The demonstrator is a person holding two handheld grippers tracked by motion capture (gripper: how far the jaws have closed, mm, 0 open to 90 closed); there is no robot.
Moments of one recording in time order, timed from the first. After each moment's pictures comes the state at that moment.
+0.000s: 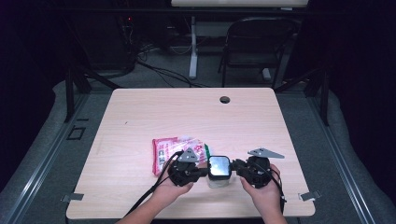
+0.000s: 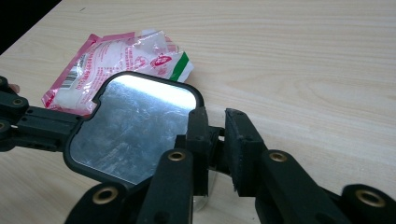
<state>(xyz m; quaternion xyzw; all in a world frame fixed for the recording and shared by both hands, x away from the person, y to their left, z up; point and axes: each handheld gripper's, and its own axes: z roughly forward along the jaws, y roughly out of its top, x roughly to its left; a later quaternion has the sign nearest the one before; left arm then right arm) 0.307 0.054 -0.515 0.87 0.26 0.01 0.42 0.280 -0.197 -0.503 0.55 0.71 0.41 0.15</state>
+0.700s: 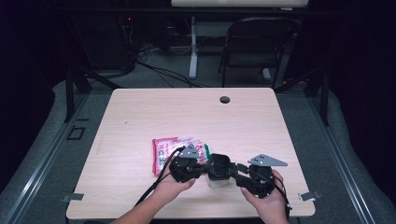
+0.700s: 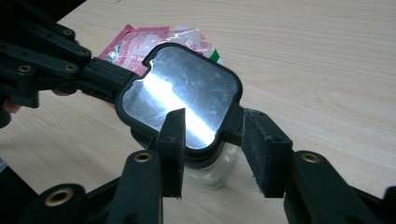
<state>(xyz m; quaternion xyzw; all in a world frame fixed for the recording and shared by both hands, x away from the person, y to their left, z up) 0.312 0.048 -0.503 0.86 0.26 0.01 0.43 0.251 -0.196 -0.491 0.49 0.75 0.42 0.15</state>
